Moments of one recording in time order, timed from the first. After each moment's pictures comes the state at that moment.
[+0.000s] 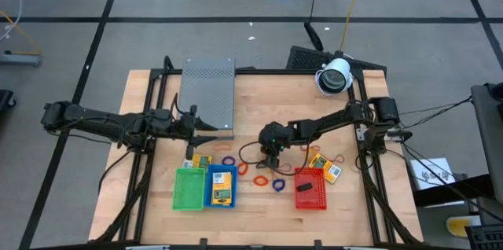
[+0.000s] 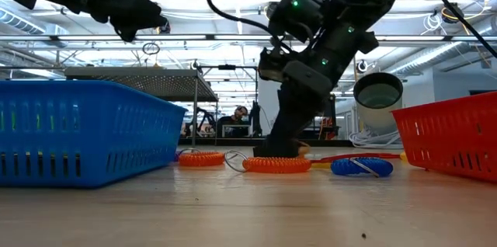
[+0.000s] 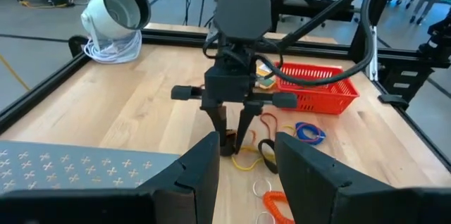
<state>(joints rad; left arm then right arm) -0.05 0.79 0.42 0.13 -0.04 -0.08 0.01 1.84 0.98 -0.03 -0.05 0.22</state>
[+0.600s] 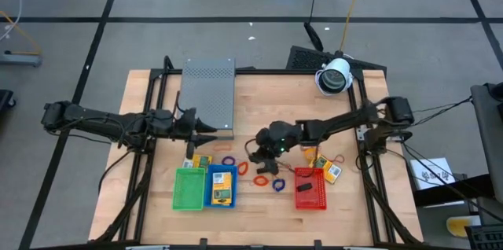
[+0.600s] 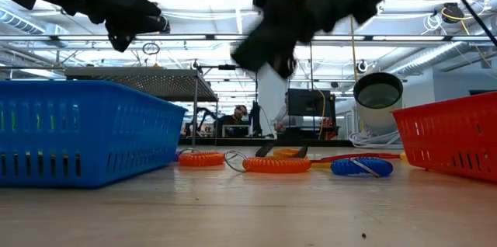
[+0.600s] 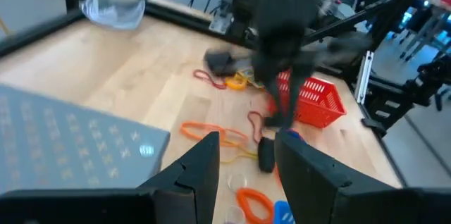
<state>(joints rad) -0.05 0.79 0.42 0.10 -0.04 -0.35 0.07 1.68 0.98 0.24 -0.29 0.39</state>
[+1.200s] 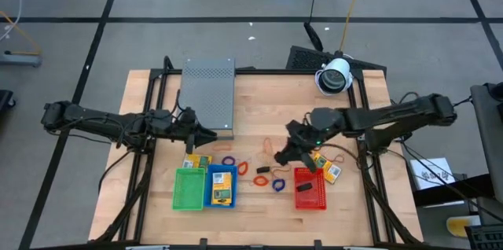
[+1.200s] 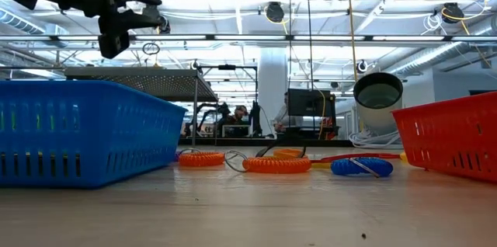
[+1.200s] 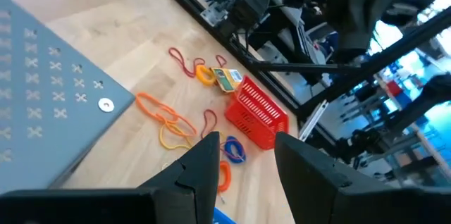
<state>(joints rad) -0.06 0.79 0.42 0.13 0.00 -0.75 0.13 1.22 0.98 -0.13 -0.36 0.53</state>
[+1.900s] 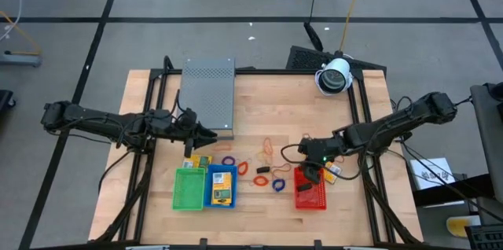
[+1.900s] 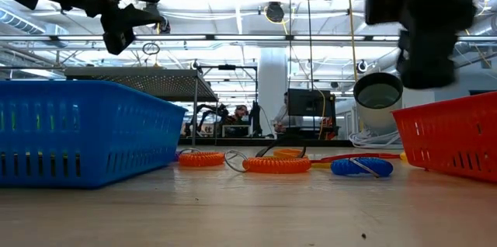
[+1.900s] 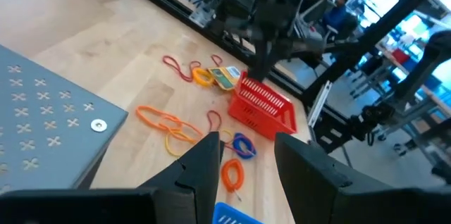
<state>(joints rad) -0.06 0.79 0.42 0.15 0.03 -0.60 0.30 1.21 0.71 -0.37 -0.13 0.83</state>
